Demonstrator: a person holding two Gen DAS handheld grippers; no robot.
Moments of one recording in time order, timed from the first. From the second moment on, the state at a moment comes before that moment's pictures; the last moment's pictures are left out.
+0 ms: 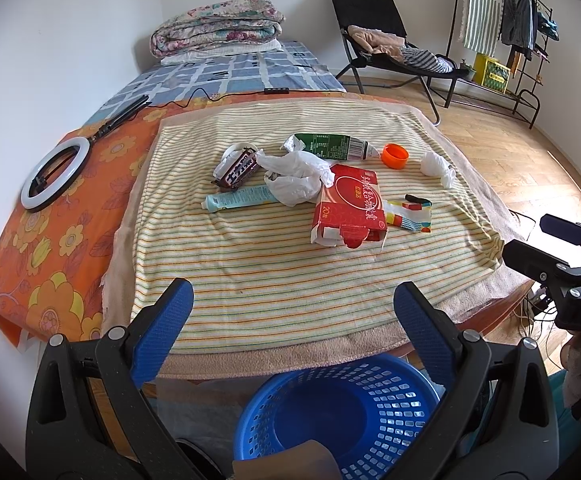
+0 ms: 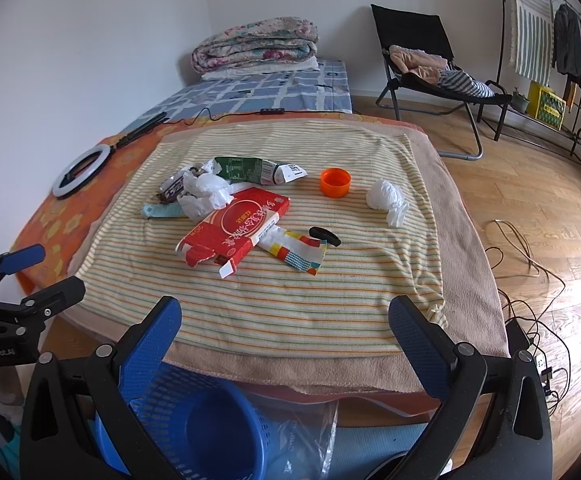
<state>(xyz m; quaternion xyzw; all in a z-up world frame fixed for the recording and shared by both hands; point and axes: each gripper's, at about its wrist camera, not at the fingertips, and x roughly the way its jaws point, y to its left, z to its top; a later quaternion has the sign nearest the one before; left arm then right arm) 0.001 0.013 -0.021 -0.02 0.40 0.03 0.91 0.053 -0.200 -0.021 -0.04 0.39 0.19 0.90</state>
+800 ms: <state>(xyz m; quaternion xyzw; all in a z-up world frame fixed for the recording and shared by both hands) 0.003 0.010 -0.025 -0.03 0.41 0.03 0.91 0.059 -0.214 -0.023 -0.04 0.39 0.17 0.90</state>
